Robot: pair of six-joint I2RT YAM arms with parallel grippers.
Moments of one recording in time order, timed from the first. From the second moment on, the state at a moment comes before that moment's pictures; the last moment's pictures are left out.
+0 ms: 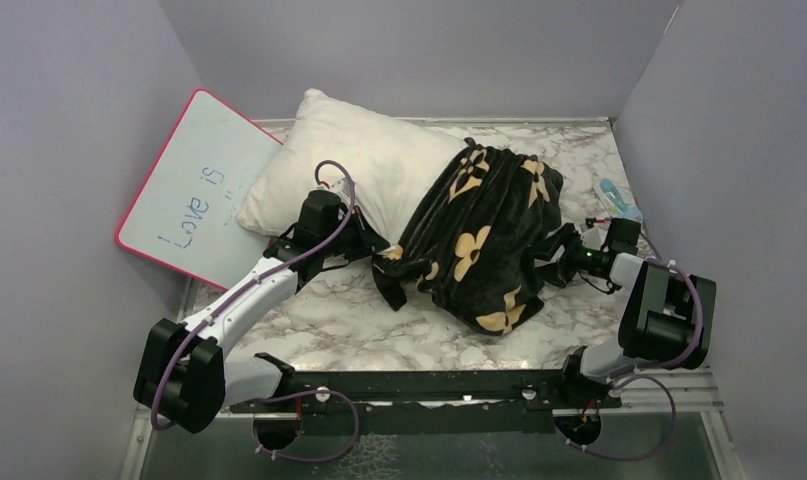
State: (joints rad) left arm -0.46 1.21 0.76 -0.14 0.32 -0.74; right arm -0.36 1.47 0.58 -0.15 -0.91 0.52
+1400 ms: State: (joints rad) left arm -0.46 1.18 0.76 -0.17 0.33 -0.74; right arm -0.48 0.90 0.79 -0.68 0.07 0.74
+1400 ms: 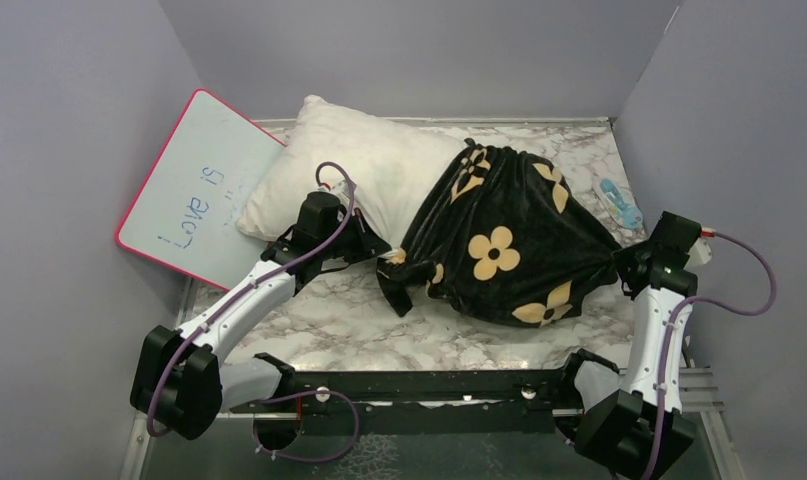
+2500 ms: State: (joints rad) left arm -0.44 1.16 0.76 -0.19 0.35 -0.72; right arm -0.47 1.00 0.43 0.02 -1.01 0.96
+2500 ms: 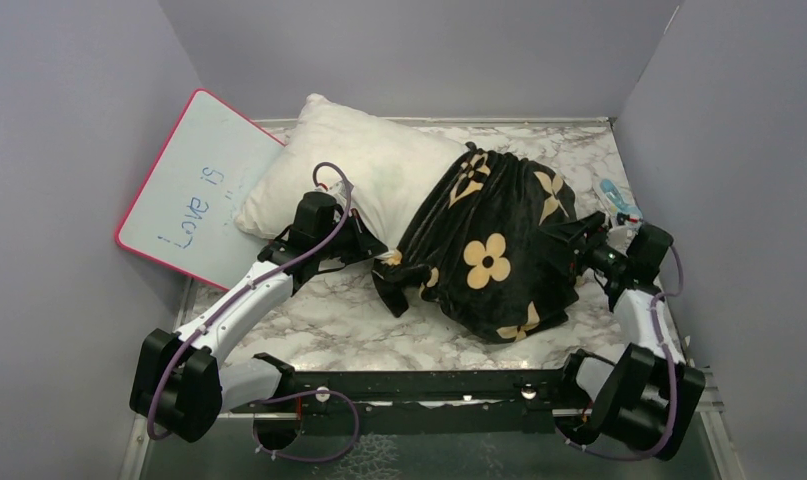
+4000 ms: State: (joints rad) left arm -0.43 1.15 0.75 -0.18 0.36 -0.73; right arm -0.56 1.18 0.64 -0.41 -0.82 0.59
